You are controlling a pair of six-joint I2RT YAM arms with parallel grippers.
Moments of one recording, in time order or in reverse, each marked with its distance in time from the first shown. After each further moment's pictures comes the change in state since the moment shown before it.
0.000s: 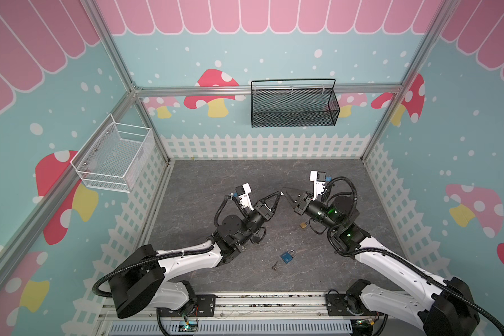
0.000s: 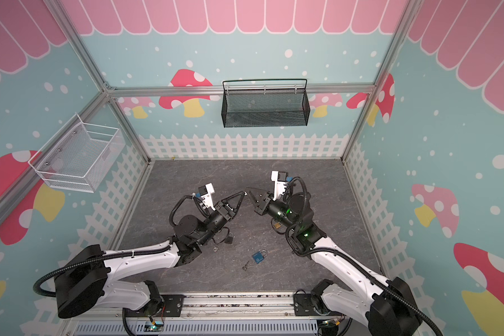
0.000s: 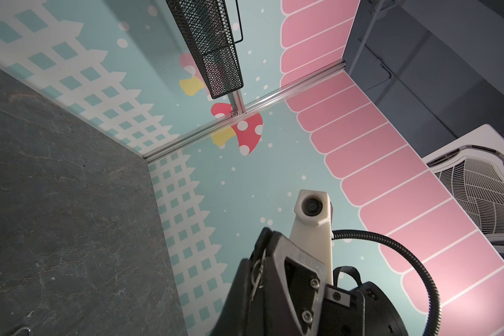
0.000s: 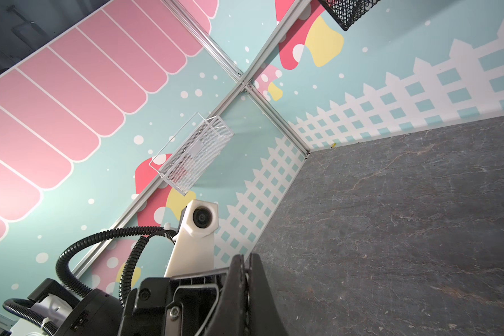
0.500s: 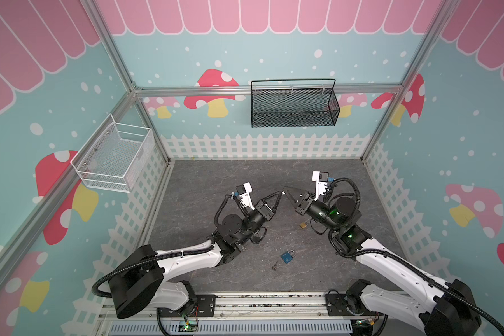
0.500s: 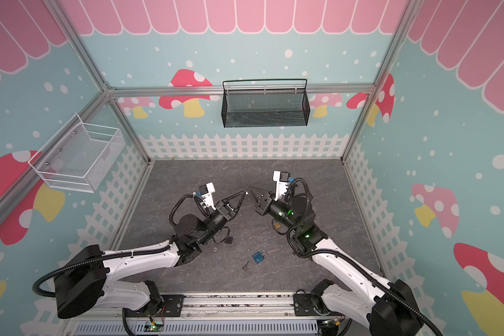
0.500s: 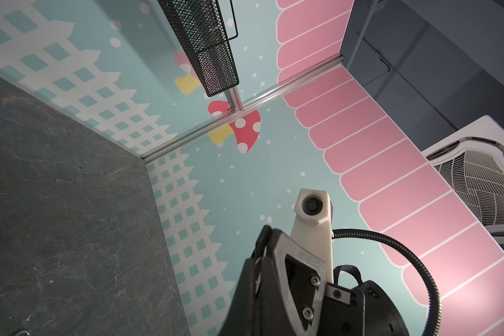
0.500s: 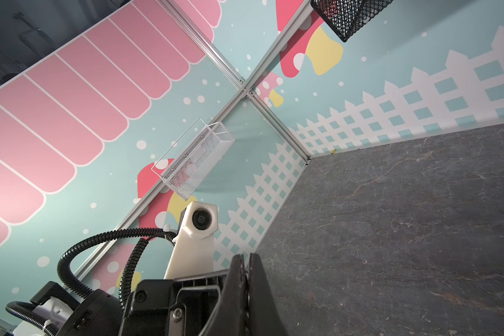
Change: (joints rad) left arm -0.001 -0.003 0.013 -0.014 0.012 0.032; right arm 0.000 -0.017 -0.008 0.011 0.007 -0.004
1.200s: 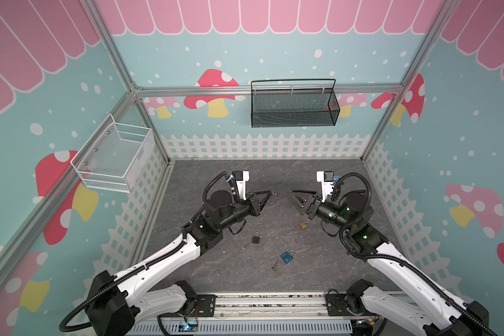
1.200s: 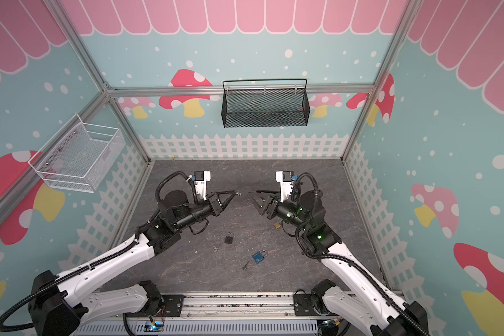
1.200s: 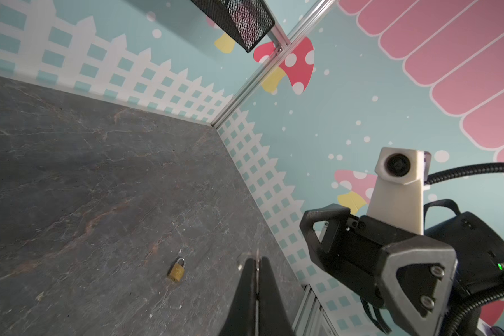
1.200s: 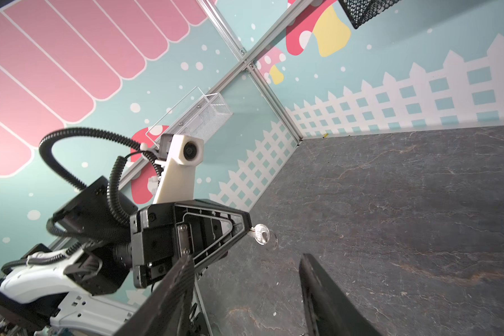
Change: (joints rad) left arm 0.209 -0.217 0.254 -0.900 0.352 0.415; right arm -0.097 -0.107 0.082 -0.306 -0.216 -0.163
